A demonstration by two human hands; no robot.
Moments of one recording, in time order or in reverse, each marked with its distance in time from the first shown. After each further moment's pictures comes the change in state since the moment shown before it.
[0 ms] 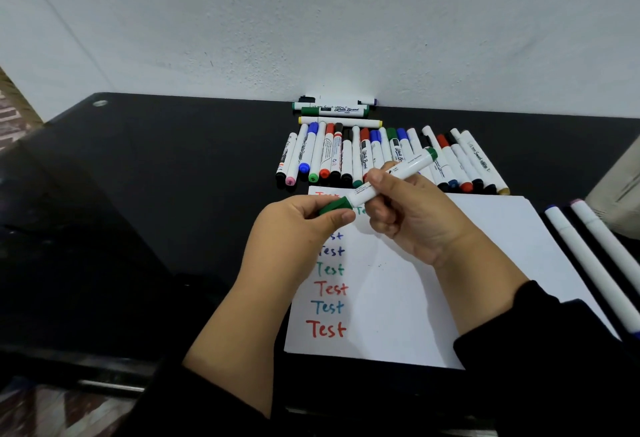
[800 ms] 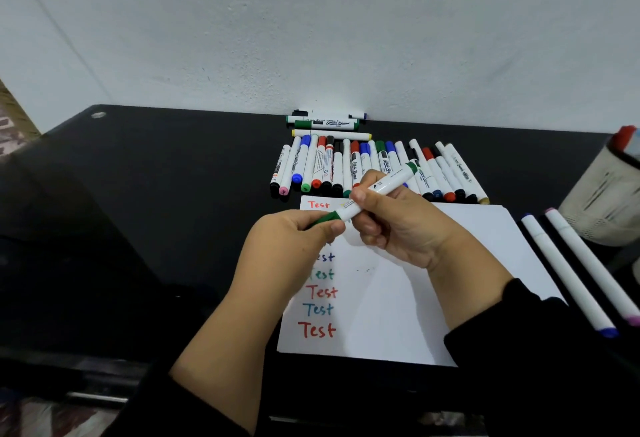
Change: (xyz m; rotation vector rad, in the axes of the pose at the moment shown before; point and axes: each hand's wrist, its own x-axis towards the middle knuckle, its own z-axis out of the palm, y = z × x) left_hand -0.015 0.010 -0.004 -0.006 -0.022 -0.025; right_hand -0.007 -0.011 0.000 -0.045 -0.117 0.108
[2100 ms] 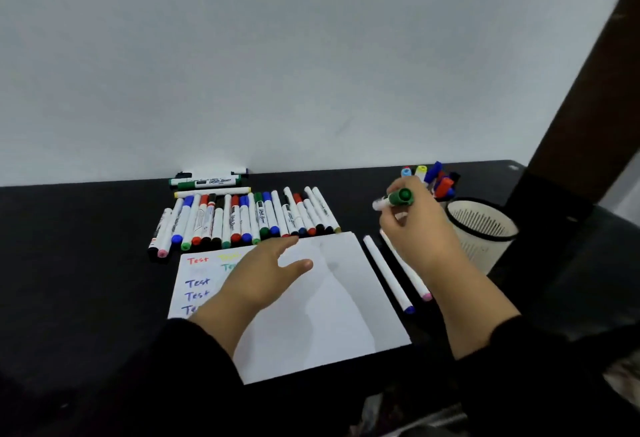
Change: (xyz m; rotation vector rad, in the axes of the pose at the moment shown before) left_hand 0.016 0.036 0.097 0.455 -0.333 0.302; right_hand -0.147 -0.086 -0.064 -1.132 0.983 -0.242
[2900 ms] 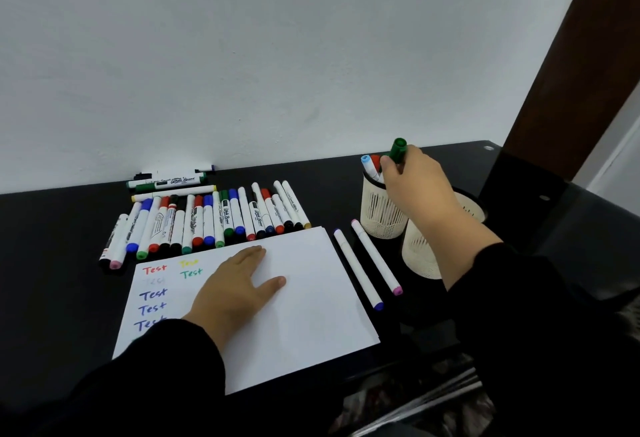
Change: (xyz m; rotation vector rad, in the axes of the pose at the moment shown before) left_hand 0.025 -0.024 0.040 0.269 -0.004 0.047; right_hand 0.066 0.039 -0.031 -0.230 0.051 0.169
